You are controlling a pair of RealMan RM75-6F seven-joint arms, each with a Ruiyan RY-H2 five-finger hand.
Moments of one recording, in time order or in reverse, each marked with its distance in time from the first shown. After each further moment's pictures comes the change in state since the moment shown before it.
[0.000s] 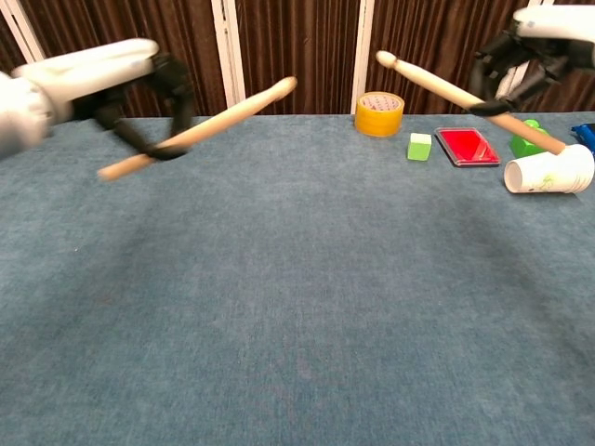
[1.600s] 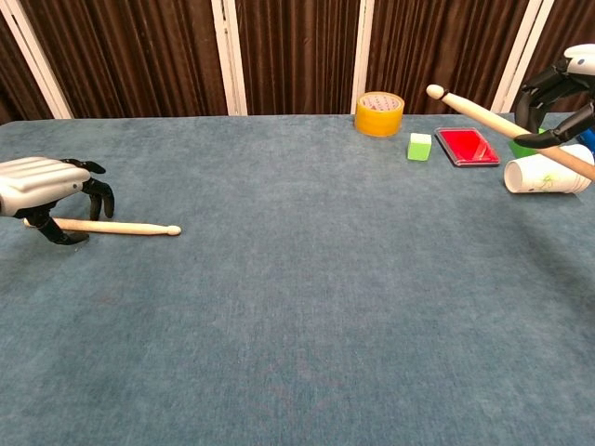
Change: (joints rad) left arm 0.040 -0.222 0.117 0.736 0.120 -0.243 -0.180; right arm -0.086 -0.033 -0.044 0.125 -0.116 0.032 0.138
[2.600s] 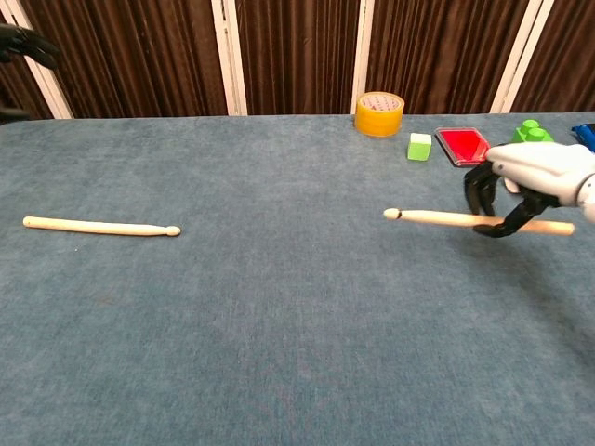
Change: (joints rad) left arm 0.080 0.517 -0.179 -0.671 -0.184 0.058 -0.172; right arm 0.019 -0.299 -0.107 0.243 -0.085 0.041 -0.339
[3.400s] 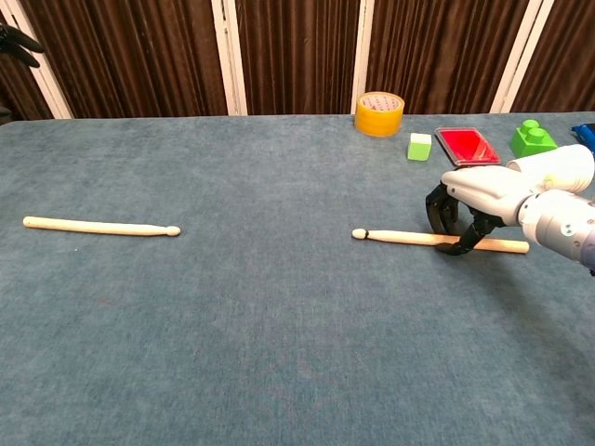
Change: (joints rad) left arm 0.009 0.022 0.019 0.021 0.030 -0.009 -0.035; right arm 0.054 -0.130 0.033 0.119 0.052 -0.097 -0.083
